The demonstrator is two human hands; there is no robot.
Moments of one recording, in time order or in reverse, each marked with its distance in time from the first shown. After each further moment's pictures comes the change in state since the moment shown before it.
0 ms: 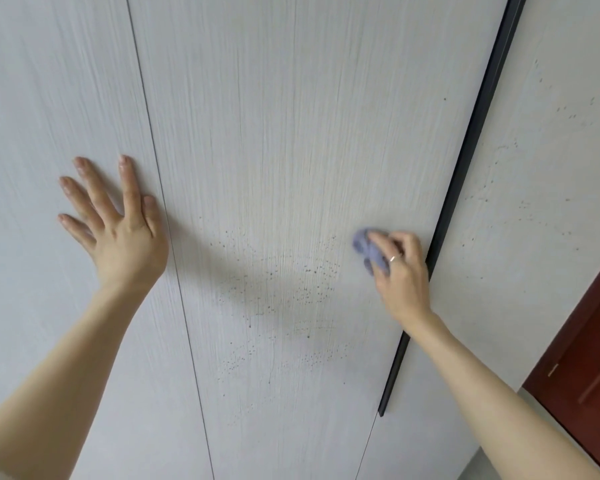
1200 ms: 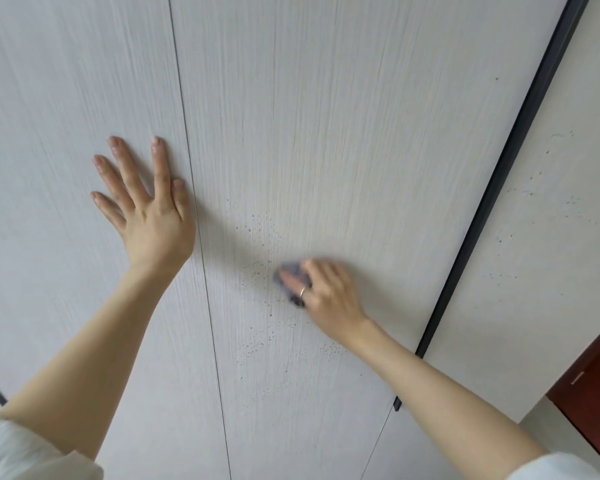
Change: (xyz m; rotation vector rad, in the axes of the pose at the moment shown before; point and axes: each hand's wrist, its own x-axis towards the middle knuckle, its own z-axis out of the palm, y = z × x) left_hand -0.003 -0.010 0.007 0.026 0.028 0.012; right_hand -0.022 -0.101 0.057 -0.038 -0.144 -0.463
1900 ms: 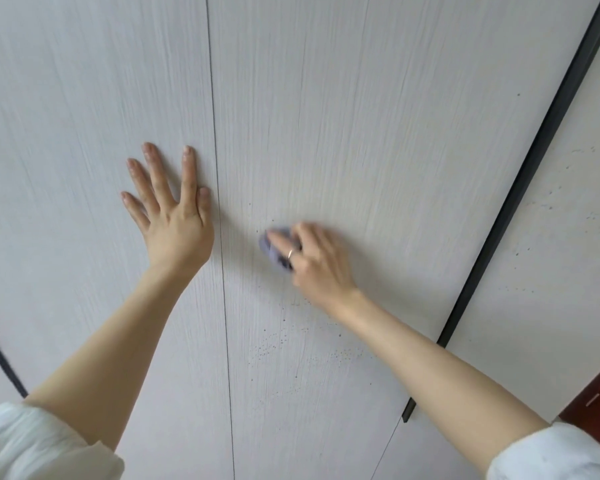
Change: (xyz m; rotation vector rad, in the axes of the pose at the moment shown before) left_hand -0.003 -0.005 -0.003 0.017 -0.041 0.039; right_hand 0.064 -0.014 -0.003 0.033 0.048 0.011
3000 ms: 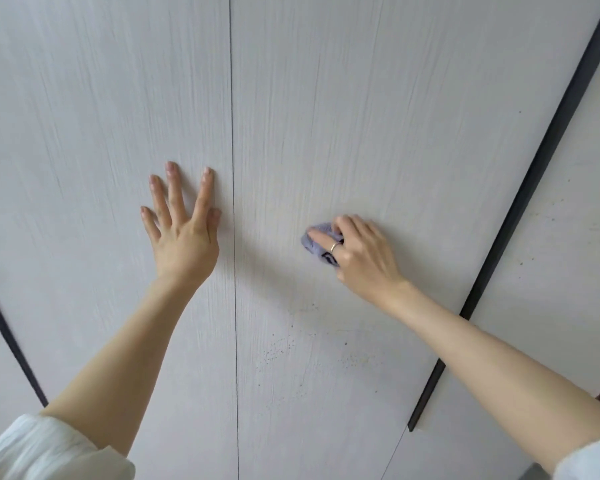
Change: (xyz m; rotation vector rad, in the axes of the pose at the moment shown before) left_hand -0.008 -0.014 -0.016 0.043 -0.110 0.037; right_hand 0.004 0.040 -0.024 -0.128 -0.073 -0.110
